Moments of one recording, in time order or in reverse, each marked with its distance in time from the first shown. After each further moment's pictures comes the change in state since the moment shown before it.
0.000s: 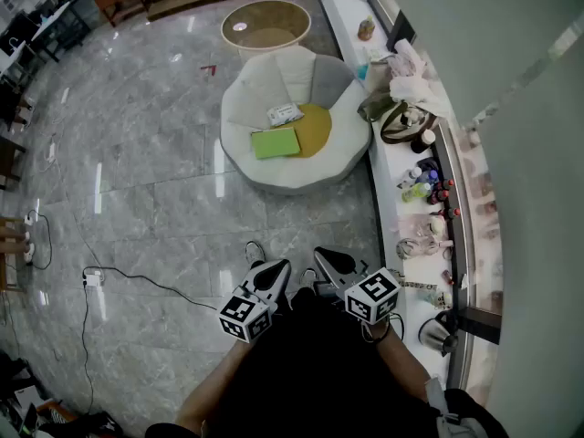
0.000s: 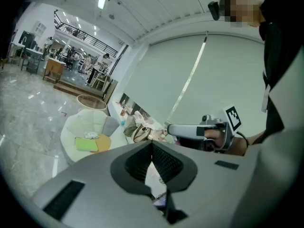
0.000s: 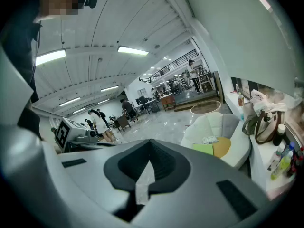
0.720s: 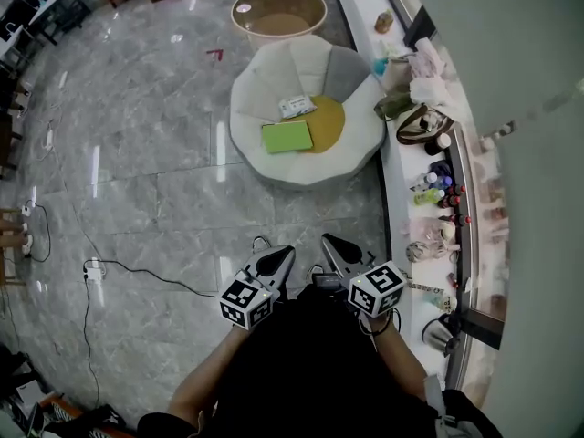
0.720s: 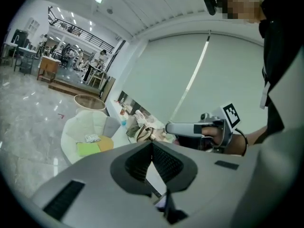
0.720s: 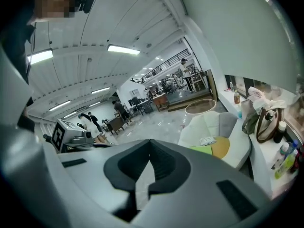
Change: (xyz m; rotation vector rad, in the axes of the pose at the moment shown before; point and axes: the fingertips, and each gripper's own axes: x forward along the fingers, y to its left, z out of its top) left arm 0.020 0.083 0.055 0.044 0.054 -0.071; right arm 0.086 -0.028 0.047 0.059 -0.023 -0.100
